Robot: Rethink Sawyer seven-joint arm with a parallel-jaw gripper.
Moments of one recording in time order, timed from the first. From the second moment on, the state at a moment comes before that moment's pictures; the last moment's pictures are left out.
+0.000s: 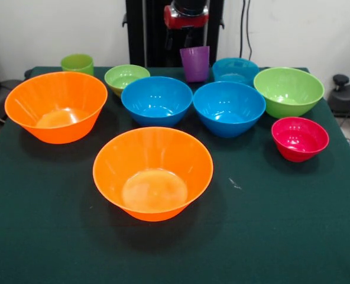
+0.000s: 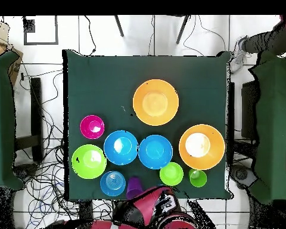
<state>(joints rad) -0.18 -0.55 -0.10 2.18 -0.77 0.15 1.93</state>
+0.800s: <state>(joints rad) -0.18 -0.62 -0.11 2.18 -0.76 0.14 1.93</state>
